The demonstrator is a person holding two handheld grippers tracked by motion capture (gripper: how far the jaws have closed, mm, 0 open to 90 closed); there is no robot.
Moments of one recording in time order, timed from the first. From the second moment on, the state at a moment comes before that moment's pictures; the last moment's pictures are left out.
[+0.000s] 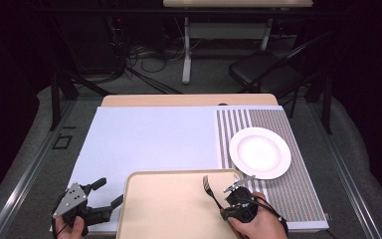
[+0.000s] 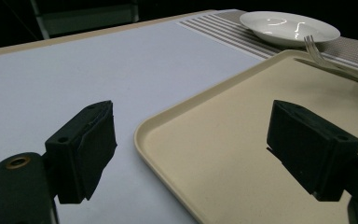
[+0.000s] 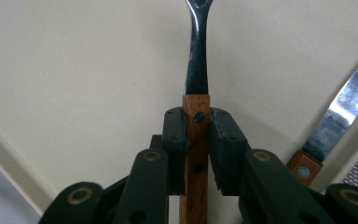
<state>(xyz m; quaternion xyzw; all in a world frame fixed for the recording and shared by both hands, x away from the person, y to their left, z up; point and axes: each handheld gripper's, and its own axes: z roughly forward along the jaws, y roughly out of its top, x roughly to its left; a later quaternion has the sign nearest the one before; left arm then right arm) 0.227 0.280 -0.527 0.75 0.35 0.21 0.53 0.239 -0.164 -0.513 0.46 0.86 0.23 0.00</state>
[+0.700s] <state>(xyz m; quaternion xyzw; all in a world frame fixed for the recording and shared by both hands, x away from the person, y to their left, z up) 0.227 0.279 -0.528 0.75 0.35 0.21 0.53 0.240 -0.166 -0.529 0.46 0.85 0.26 0.02</state>
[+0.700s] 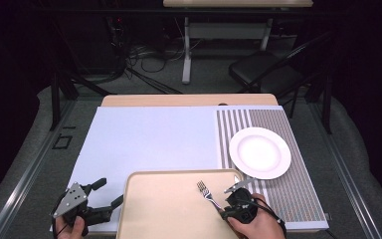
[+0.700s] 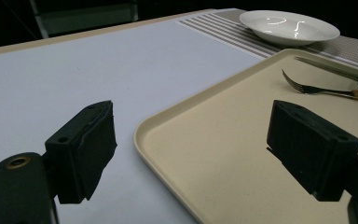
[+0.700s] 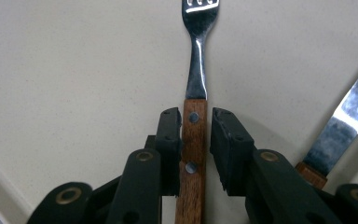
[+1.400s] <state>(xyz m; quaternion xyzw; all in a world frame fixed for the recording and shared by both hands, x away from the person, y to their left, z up) 0.228 0.279 -0.528 0.75 0.35 0.21 0.53 0.244 -0.145 -0.537 0.39 0.88 0.26 0.03</state>
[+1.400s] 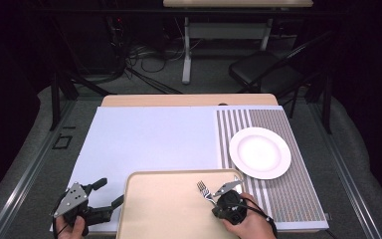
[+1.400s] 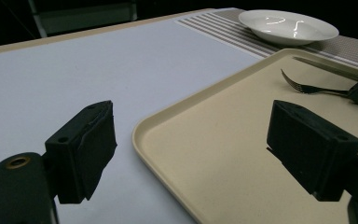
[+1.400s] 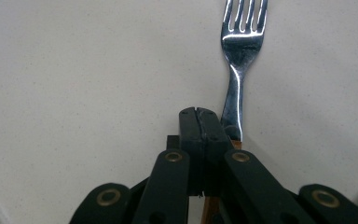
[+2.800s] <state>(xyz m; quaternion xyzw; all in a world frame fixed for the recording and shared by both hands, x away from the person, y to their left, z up) 0.227 0.279 -0.528 0.75 0.35 0.21 0.52 0.249 -0.187 -0.528 0.44 0.85 0.29 0.05</state>
